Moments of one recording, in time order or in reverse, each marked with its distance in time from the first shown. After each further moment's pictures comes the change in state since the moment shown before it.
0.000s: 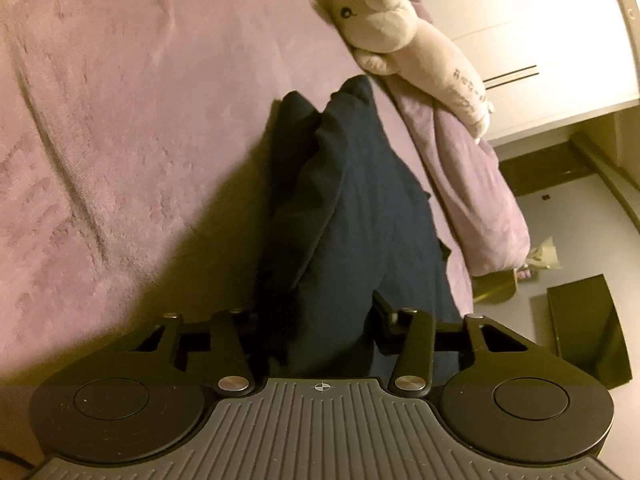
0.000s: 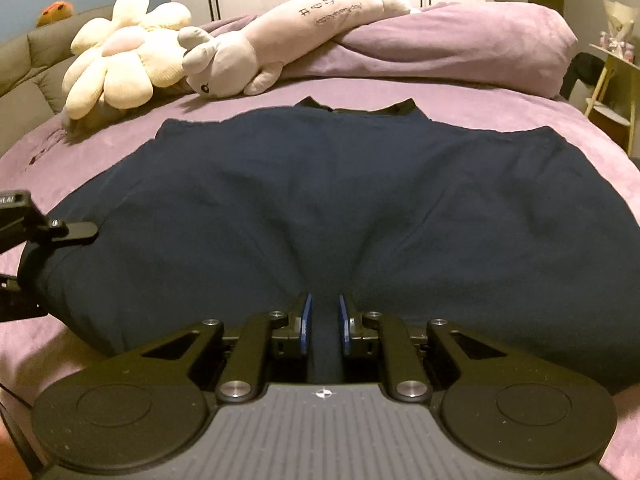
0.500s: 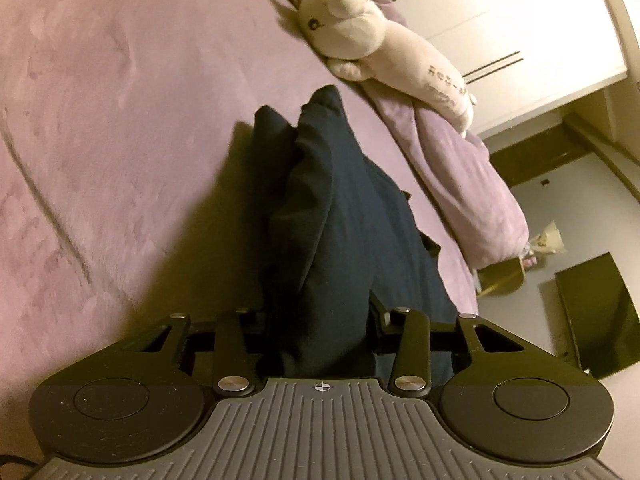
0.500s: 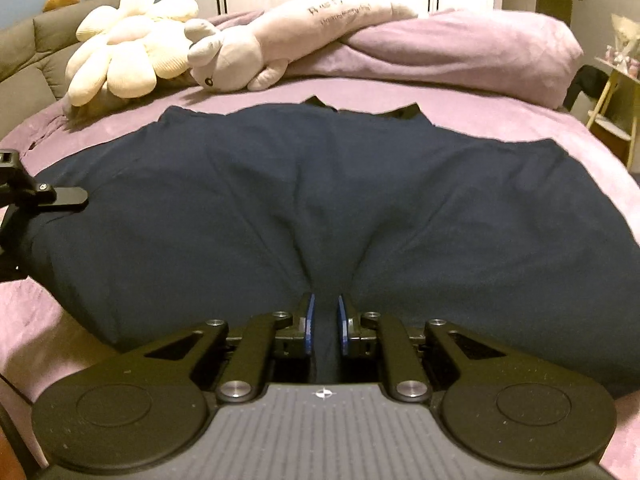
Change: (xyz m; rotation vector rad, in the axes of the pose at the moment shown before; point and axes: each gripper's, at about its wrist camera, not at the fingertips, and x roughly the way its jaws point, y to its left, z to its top) left arm -0.008 -0.033 0.001 0.103 -0.028 0.022; right arm 0.003 0.009 -0.005 -0.085 0.013 -0.025
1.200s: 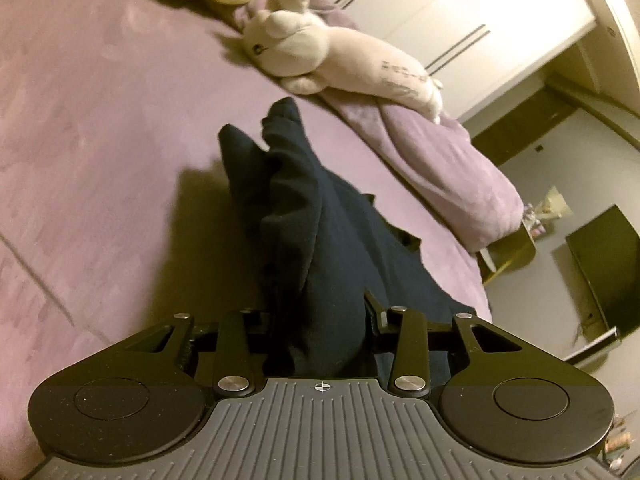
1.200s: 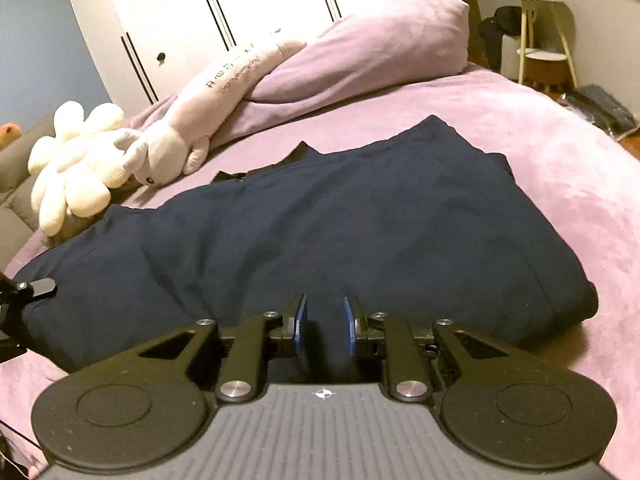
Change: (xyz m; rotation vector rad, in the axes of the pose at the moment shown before) left arm -0.014 -0.065 0.001 0.201 -0.035 0.033; right arm -0.048 -0.104 -0.003 0.384 -0.104 0.046
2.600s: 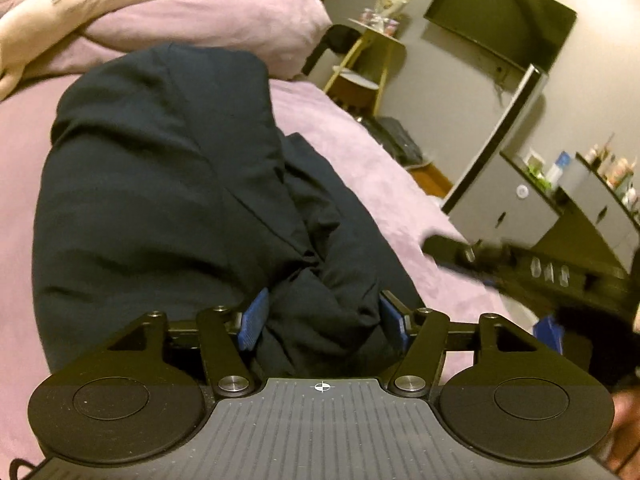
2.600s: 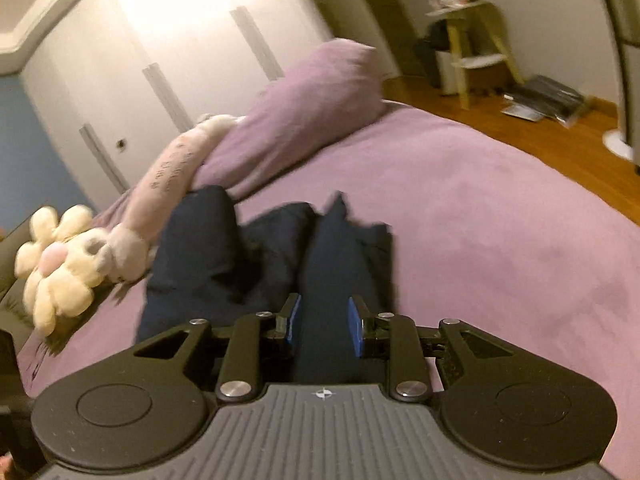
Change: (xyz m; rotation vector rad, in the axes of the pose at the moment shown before) left arm 0.131 -0.220 -0.156 0.675 0.311 -0.208; right arm -0.045 -0.108 0.053 0.168 -0.156 0.006
